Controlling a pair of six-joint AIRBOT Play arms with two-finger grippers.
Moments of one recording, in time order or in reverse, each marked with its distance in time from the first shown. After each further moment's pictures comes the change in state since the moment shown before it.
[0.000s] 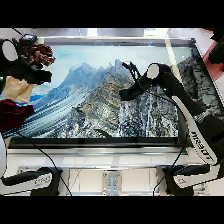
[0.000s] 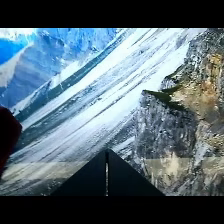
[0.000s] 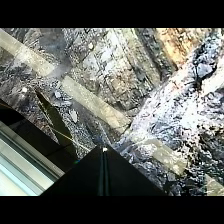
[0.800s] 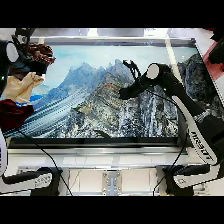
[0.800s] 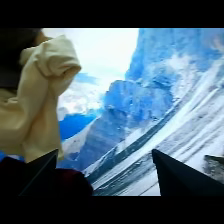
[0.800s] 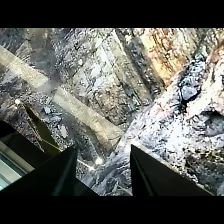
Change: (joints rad) left arm 0.040 -0.031 -0.013 0.220 0.267 0.044; right arm 0.000 0.000 0.000 -0.031 -0.056 -0.001
